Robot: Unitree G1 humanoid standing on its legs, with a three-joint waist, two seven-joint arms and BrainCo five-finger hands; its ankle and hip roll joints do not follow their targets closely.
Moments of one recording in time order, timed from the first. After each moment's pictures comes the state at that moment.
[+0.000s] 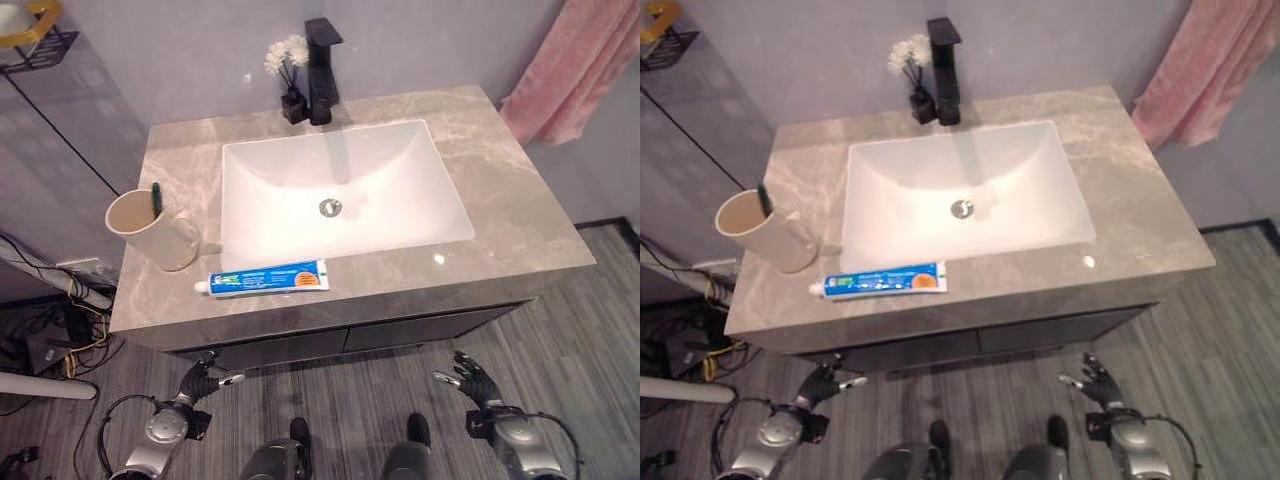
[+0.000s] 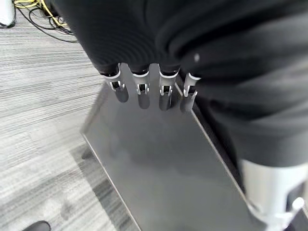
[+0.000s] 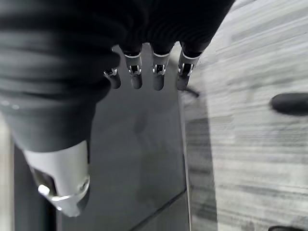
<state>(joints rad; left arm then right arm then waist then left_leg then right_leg) 0.00 0.50 -0.28 0.72 -0.20 -0.20 0.04 -0.02 -0.41 0.19 0.75 0.35 -0.17 0.05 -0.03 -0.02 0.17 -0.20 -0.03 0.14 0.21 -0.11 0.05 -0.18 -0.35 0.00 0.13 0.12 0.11</state>
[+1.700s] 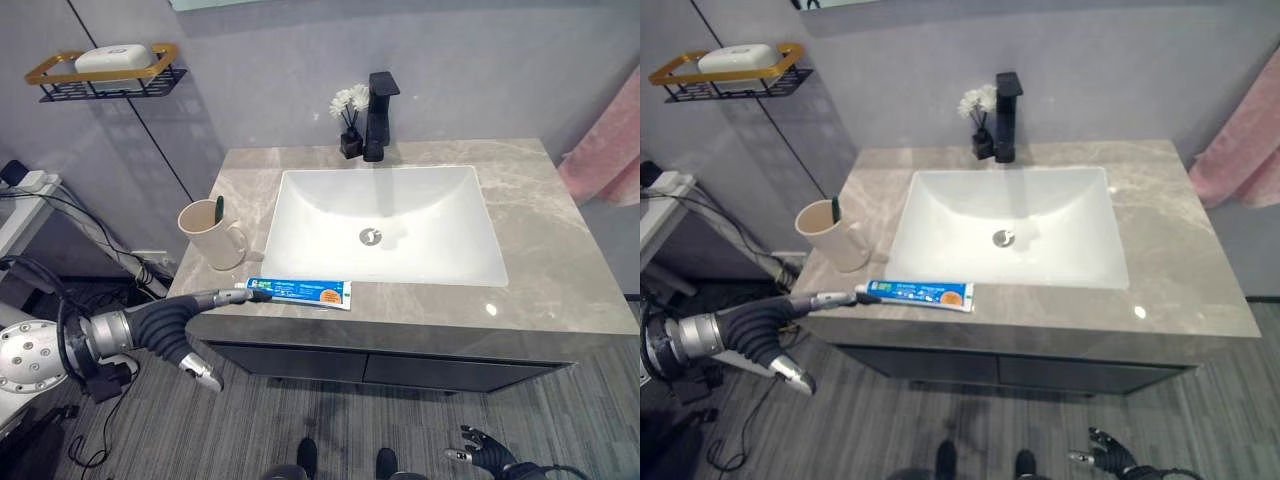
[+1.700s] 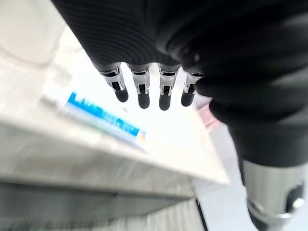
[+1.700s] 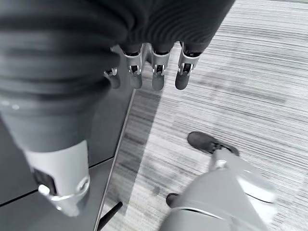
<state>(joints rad) 0.30 1.38 0.13 -0.46 -0.57 -0.21 -0.43 0.15 -0.47 0.21 0.99 0.22 -0.15 0.20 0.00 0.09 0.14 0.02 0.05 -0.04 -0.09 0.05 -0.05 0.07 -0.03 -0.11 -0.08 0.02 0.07</state>
